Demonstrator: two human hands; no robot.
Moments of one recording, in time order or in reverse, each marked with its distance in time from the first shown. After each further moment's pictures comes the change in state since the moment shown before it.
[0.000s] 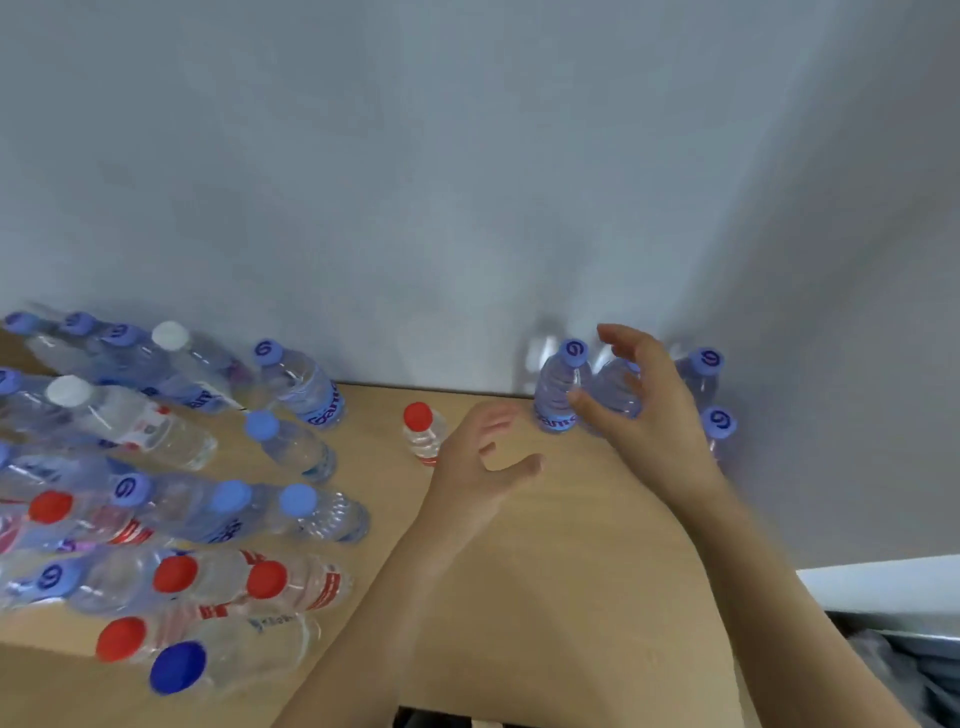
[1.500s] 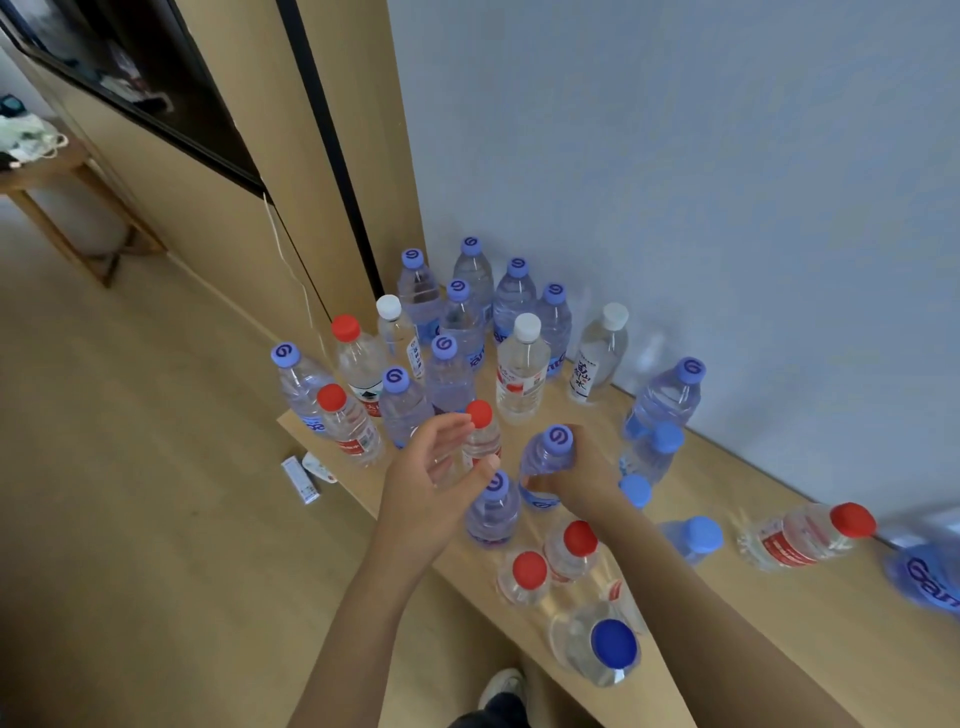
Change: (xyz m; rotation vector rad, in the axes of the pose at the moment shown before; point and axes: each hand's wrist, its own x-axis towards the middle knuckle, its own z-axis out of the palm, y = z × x) left_hand -0.158 -0.071 -0.364 -0.118 0.663 -0.064; right_hand -0.048 -0.103 0.424 -0.131 -0.766 0.076
